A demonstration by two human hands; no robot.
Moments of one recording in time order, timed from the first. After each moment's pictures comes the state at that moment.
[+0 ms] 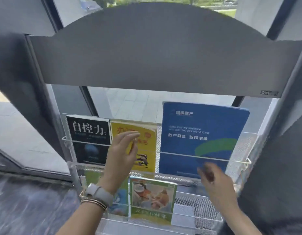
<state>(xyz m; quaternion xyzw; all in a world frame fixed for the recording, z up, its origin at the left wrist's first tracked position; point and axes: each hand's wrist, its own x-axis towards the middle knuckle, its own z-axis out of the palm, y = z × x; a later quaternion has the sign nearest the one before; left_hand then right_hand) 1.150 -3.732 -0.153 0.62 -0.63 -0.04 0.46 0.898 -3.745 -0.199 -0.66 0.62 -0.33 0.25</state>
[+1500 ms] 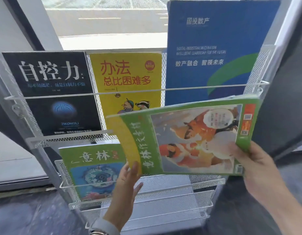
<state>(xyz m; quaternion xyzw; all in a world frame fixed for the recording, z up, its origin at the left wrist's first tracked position) 1.173 -3.658 -0.381 0.53 -0.21 -0.65 0.50 0.914 -3.658 -0.294 -0.43 0.49 -0.58 0.48</state>
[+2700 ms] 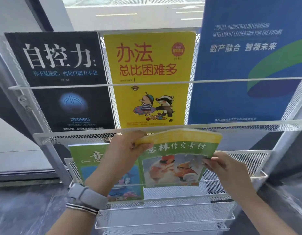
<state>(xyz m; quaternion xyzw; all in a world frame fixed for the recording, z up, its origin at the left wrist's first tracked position) 1.226 -3.727 -0.316 0.61 -0.68 -0.25 0.33 0.964 -3.712 -0.382 -0.64 0.64 -0.33 0.27</state>
